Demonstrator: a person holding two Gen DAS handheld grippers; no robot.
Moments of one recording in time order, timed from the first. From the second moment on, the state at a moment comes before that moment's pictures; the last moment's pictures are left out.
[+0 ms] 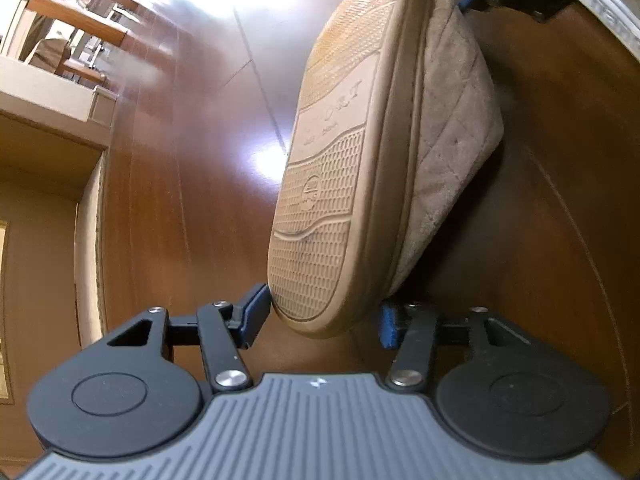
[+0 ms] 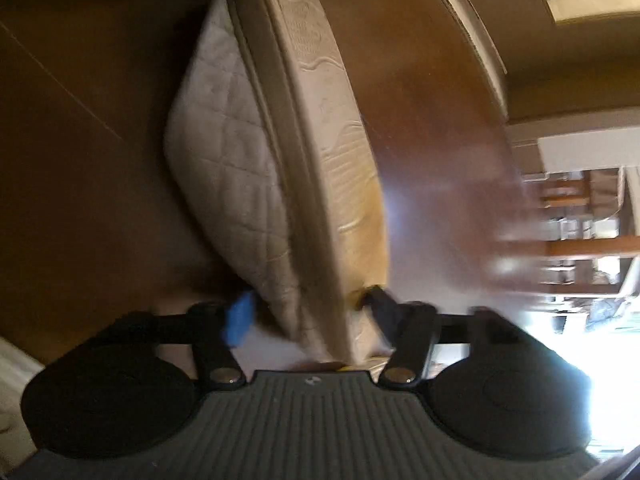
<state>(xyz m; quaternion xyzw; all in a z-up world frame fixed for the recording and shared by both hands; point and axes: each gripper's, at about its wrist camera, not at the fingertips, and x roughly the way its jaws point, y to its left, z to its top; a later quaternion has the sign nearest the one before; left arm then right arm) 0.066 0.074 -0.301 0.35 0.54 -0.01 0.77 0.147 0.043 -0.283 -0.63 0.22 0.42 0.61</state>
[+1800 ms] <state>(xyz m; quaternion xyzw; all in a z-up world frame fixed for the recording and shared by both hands) 0.078 0.036 -0.280 0.23 0.56 -0.06 0.80 0.259 -0.040 -0.265 0.17 0.60 0.15 0.77</state>
